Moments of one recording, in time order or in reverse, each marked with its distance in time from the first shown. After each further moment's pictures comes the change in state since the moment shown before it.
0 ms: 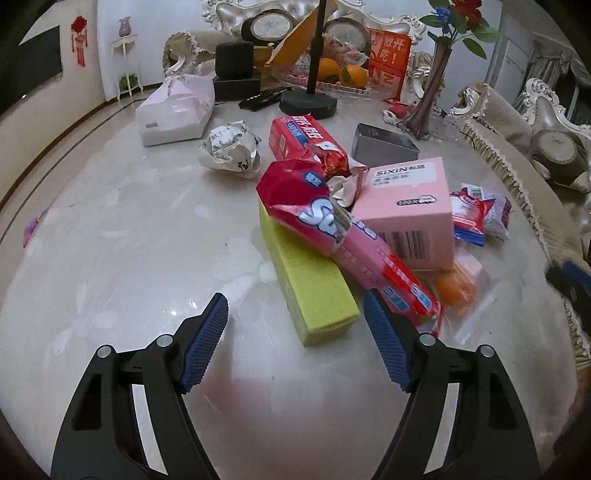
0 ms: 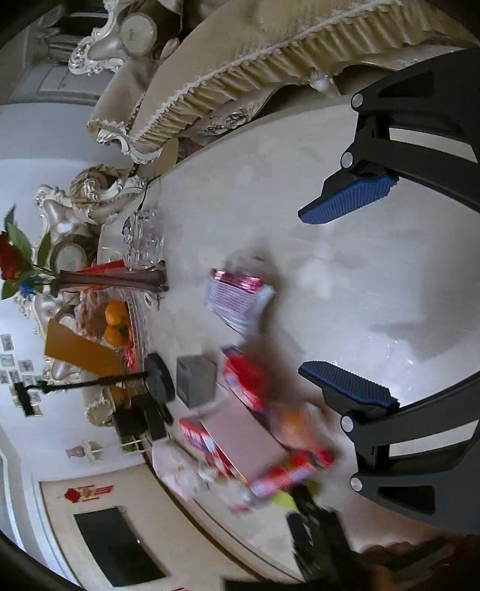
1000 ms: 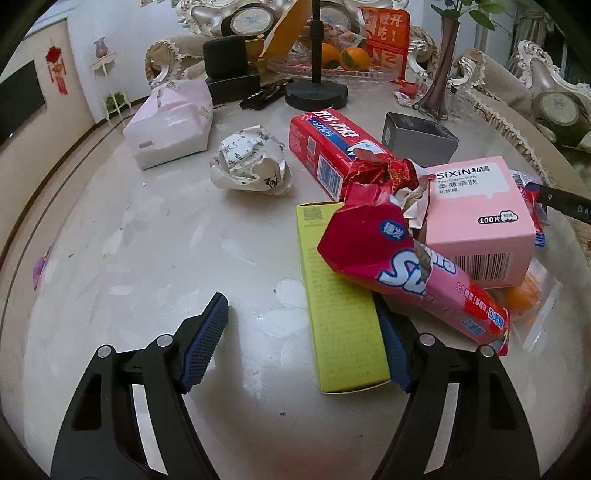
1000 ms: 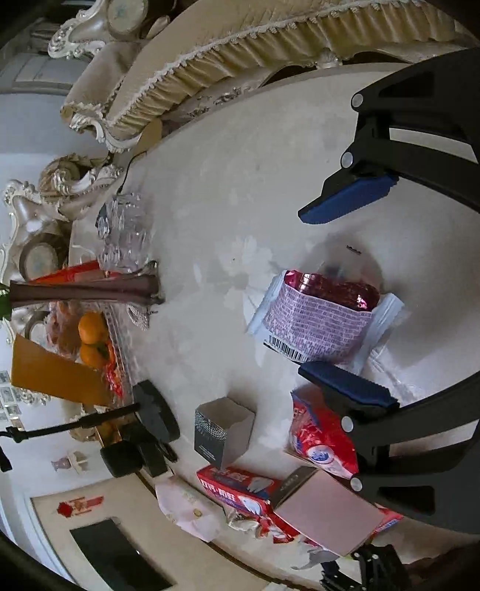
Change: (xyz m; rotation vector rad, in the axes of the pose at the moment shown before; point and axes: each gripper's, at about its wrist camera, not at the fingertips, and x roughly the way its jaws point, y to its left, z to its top) left arm 0.032 0.027 0.031 0.136 0.040 0.046; right arm 0.077 -0.019 0.048 0.031 0.117 0.033
